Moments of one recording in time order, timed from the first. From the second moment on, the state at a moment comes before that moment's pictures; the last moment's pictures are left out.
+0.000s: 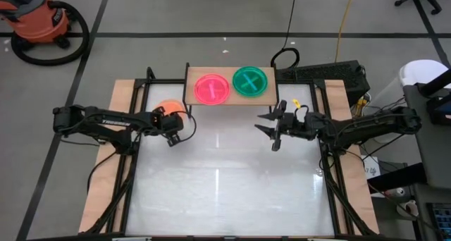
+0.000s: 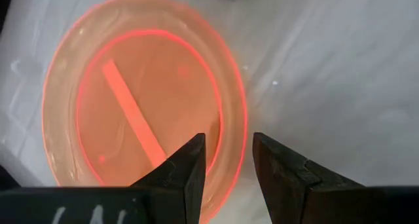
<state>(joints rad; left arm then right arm) 0.22 1.23 0.49 -0.55 -0.39 -0.19 0.03 0.98 0.45 0.57 0.24 -0.04</state>
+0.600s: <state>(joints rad) 0.23 1.31 0.46 -0.46 -0.37 -0.11 0.03 0.98 0.40 0.60 0.24 -0.04</state>
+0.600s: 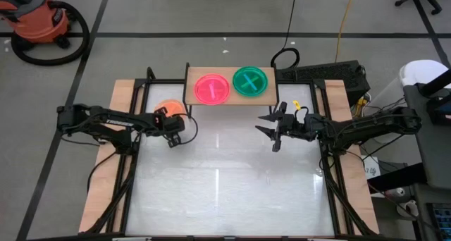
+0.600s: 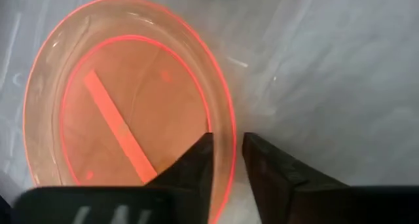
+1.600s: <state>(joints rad) -0.27 1.23 0.83 -0.85 -0.09 -0.20 0.03 0.98 0.40 0.65 0.24 -0.04</state>
